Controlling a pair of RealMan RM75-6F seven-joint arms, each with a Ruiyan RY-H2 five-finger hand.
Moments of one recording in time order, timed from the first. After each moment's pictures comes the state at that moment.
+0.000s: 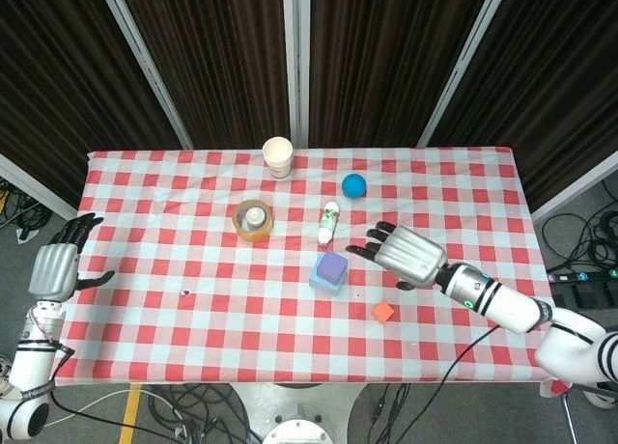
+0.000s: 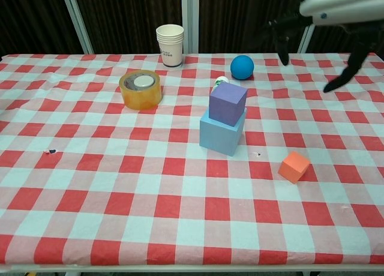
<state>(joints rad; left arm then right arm) -0.31 -1.45 -0.14 -1.06 1.41 1.32 -0.31 1.04 -1.01 -0.21 -1.61 -1.65 0.97 0.07</state>
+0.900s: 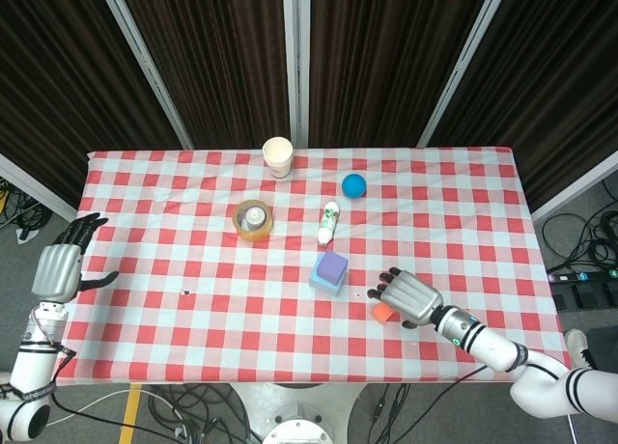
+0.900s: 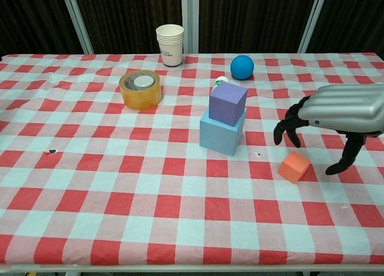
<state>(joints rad) -0.31 -1.45 -0.13 -1.07 1.43 1.34 -0.33 0.82 -1.29 -0.17 -1.47 -1.62 0.87 -0.09</state>
